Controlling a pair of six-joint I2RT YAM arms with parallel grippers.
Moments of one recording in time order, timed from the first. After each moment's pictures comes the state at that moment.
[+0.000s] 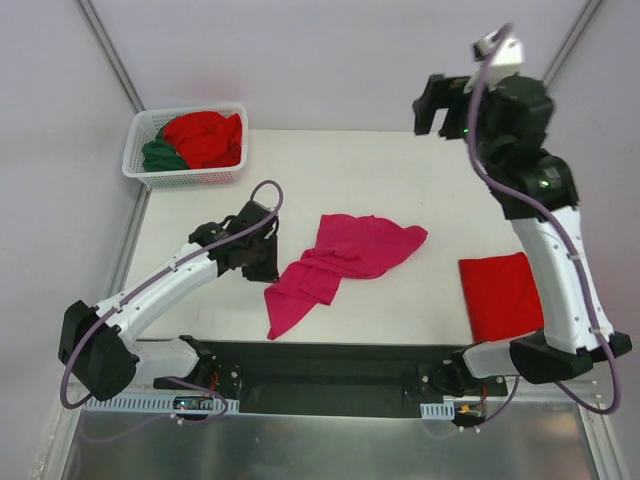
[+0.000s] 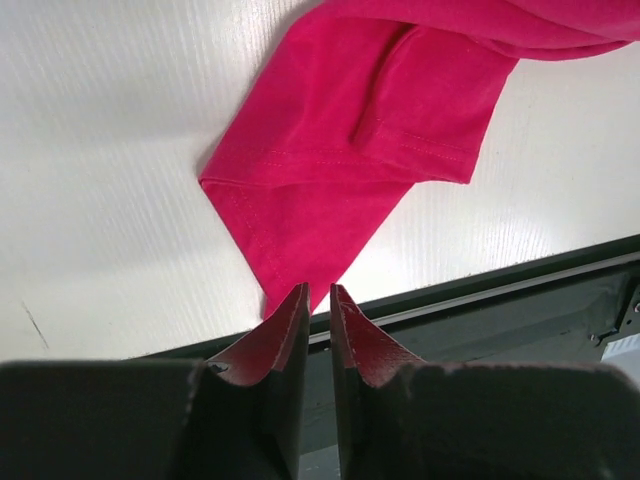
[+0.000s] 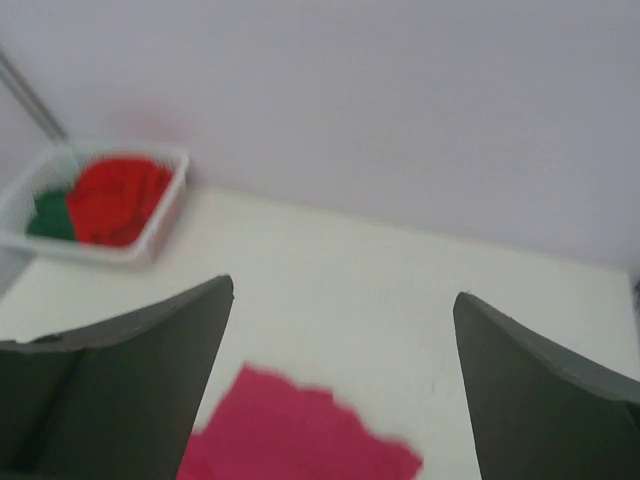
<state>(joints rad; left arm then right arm) -0.64 1.21 0.98 -0.88 0.05 -0.61 0.43 1.39 2.02 -0.66 0.20 0.07</state>
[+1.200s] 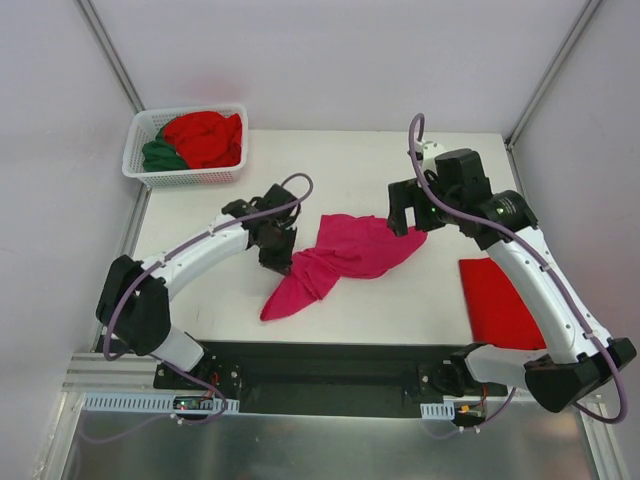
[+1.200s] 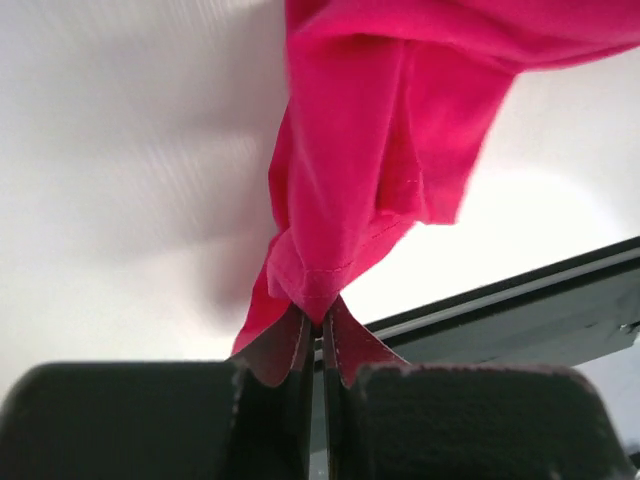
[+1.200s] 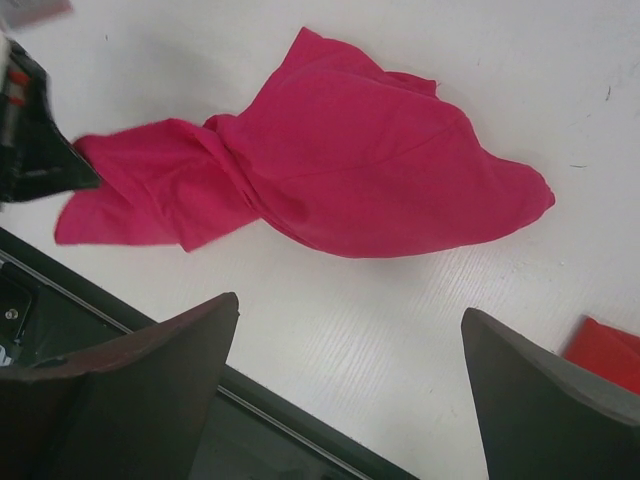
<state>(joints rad) -0.62 1.50 1.10 -0.83 0.15 -0.48 0.49 1.22 1.44 -0.98 -0.03 0.12</state>
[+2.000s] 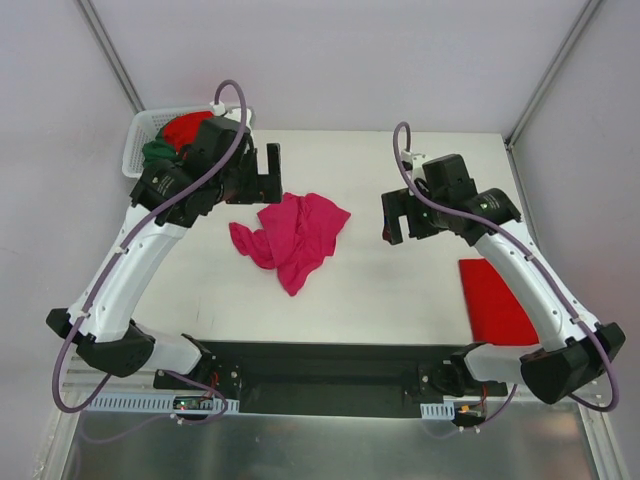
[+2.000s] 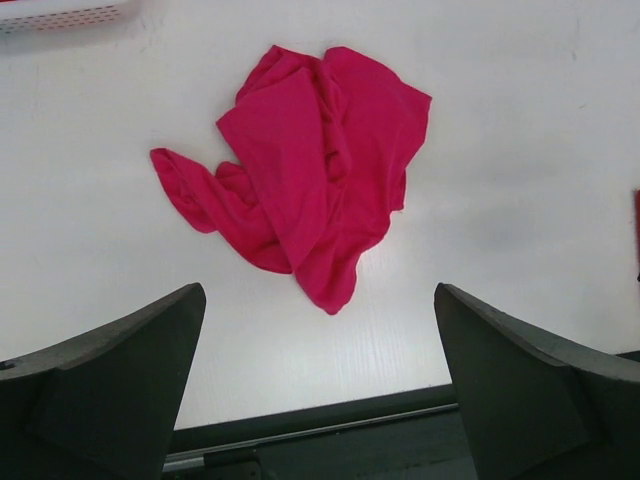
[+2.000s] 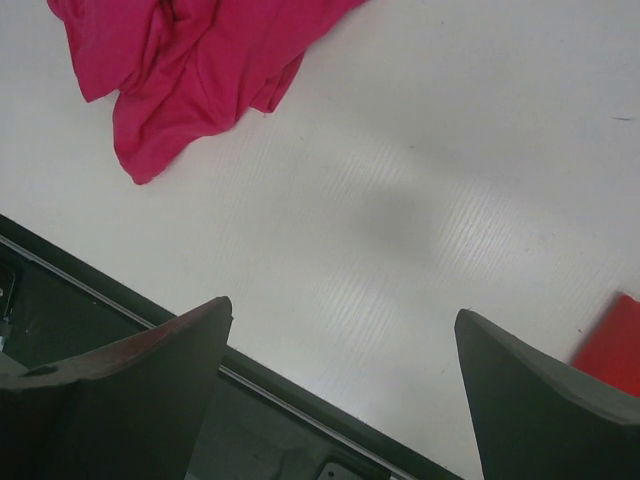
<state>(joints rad) -0.62 1.37 1.87 -1.20 -0.25 -0.43 0.49 1.27 1.39 -1.00 -0.07 0.13</state>
